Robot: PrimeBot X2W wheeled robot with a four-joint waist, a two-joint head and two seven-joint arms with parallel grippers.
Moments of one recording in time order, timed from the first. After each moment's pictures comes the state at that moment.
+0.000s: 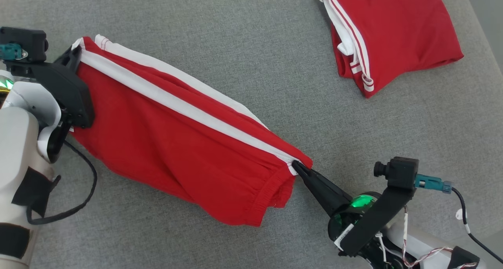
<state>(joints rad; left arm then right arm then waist) -0.96 0.41 -0.33 0.73 -0.47 -0.13 0.19 -0.55 -0.60 1.00 0.03 1.43 0.13 -0.26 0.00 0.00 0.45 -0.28</state>
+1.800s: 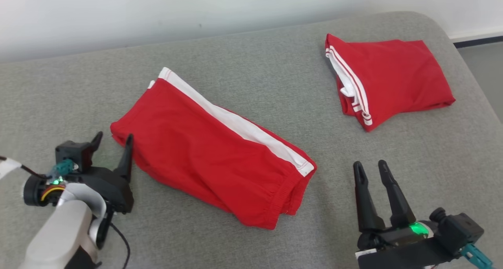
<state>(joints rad) -0.69 0.35 -0.50 0.87 -0.60 -0.09 -0.25 -0.04 -0.11 0.19 -0.02 0.53 0.13 -0.26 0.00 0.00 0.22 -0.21</state>
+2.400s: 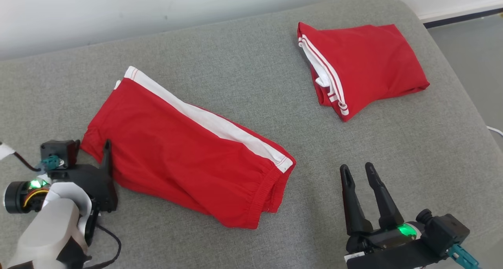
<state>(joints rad) -0.81 0.33 -0.50 1.16 -0.61 -0.08 -0.21 -0.04 -0.08 0.22 0.00 0.50 0.13 -0.26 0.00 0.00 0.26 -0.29</state>
